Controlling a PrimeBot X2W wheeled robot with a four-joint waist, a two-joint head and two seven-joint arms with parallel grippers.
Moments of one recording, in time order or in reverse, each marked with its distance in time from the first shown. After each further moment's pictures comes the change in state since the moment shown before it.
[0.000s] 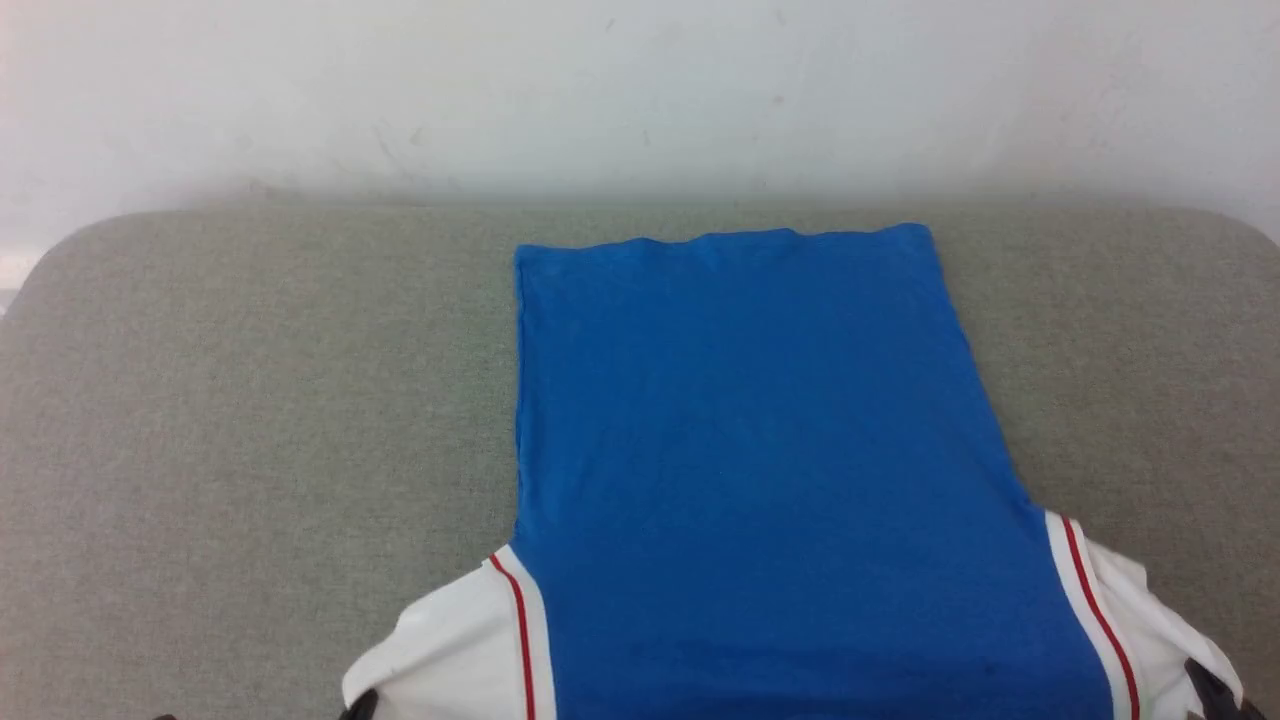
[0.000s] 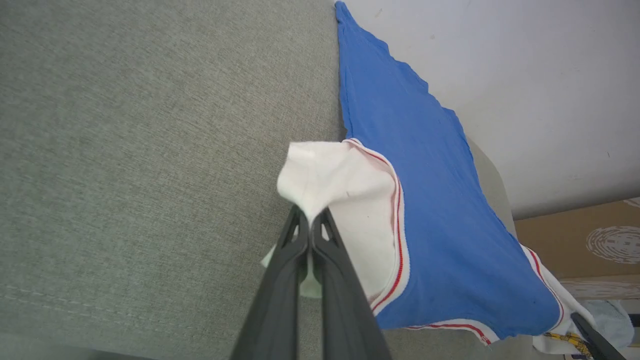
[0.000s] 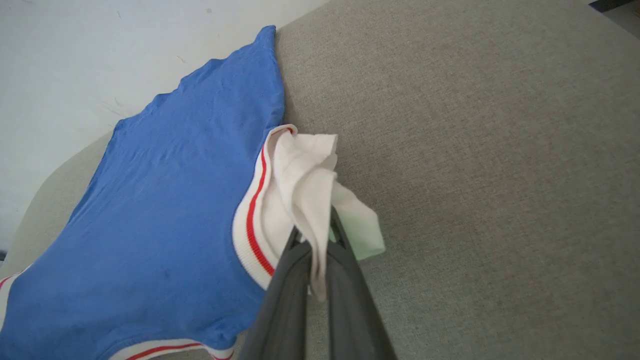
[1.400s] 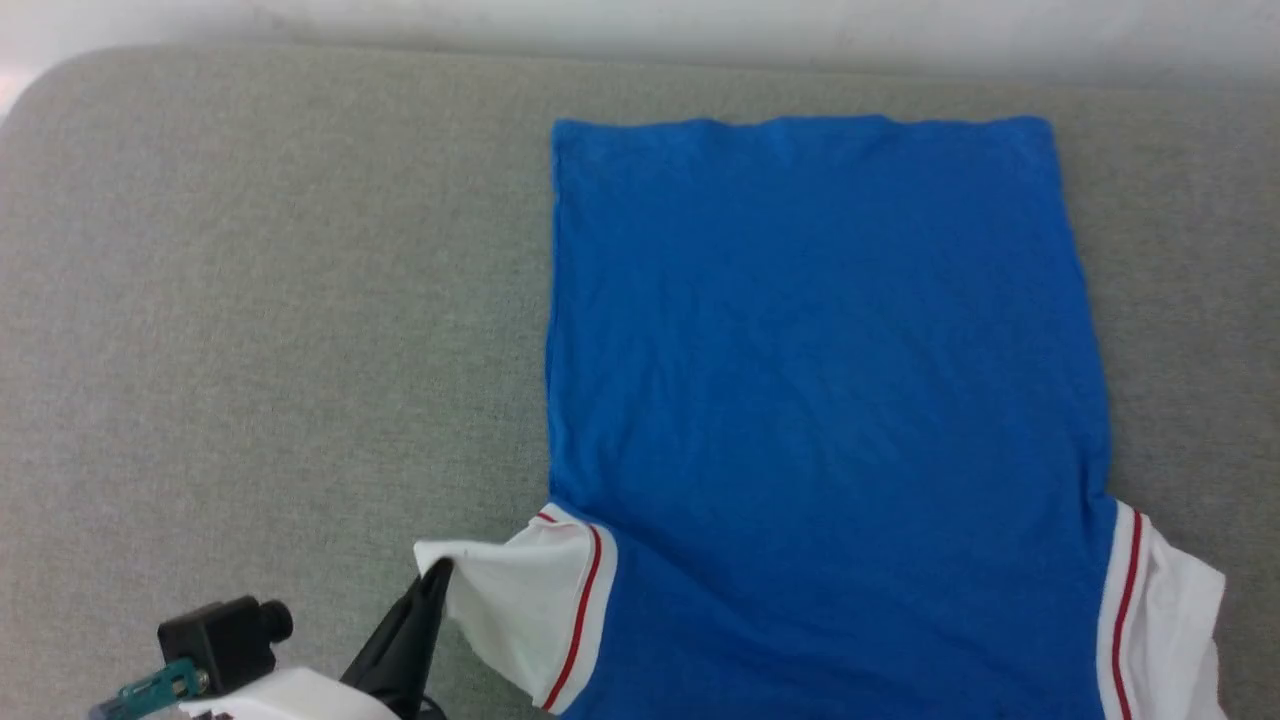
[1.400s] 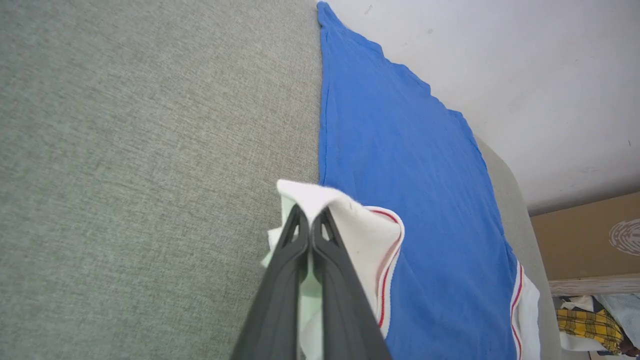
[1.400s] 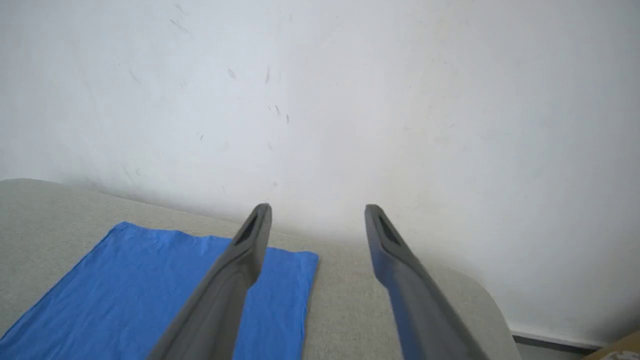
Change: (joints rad) left arm -0.232 -0.043 -0.104 0.019 0.136 -0.013 -0.012; right arm -0.689 -0.251 0.055 -0.206 -0.246 0.000 0.232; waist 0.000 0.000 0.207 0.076
